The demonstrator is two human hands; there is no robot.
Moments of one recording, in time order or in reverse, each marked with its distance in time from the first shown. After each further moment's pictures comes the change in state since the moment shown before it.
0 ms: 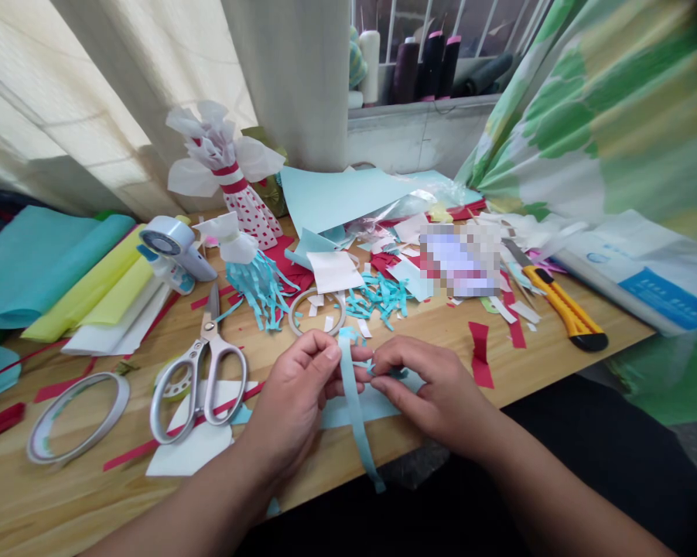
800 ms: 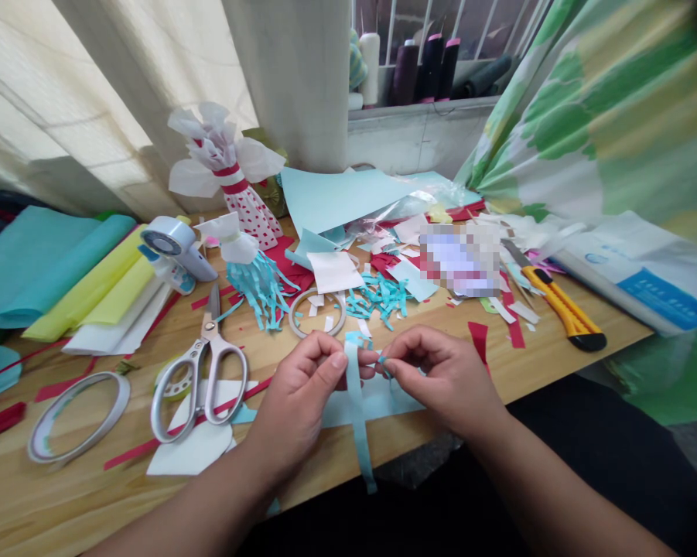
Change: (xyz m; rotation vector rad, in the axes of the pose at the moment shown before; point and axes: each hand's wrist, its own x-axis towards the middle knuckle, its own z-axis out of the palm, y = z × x) left_hand -0.002 -0.008 -0.010 0.191 -0.086 0.095; right_hand 0.005 -0.002 0.001 0.248 0.221 0.301
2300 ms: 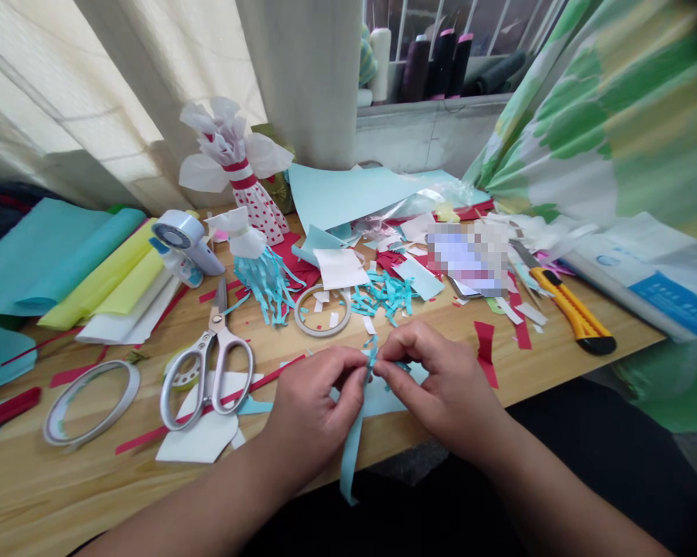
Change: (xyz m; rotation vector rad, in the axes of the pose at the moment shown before) left_hand -0.005 0.007 0.006 0.948 0.150 0.535; right_hand -0.004 -0.018 0.003 -0.306 -0.091 -0.282
